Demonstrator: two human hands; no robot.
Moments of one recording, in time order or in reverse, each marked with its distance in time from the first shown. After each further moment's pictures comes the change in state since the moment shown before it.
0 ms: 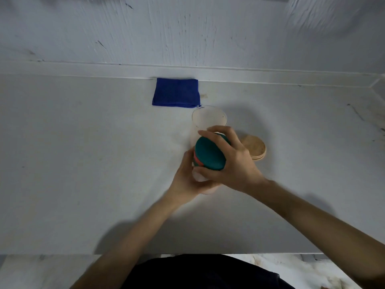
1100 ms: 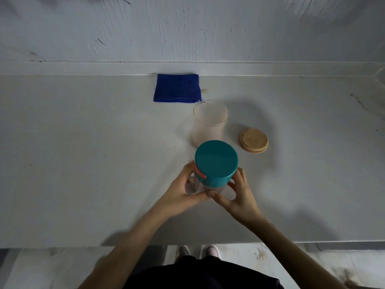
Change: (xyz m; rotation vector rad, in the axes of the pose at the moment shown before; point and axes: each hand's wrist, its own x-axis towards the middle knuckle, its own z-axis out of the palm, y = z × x) left_hand -0.037 -0.015 -0.018 0.052 -0.229 -0.083; right_hand -0.083 0.002 0.041 0.478 -0.031 0.456
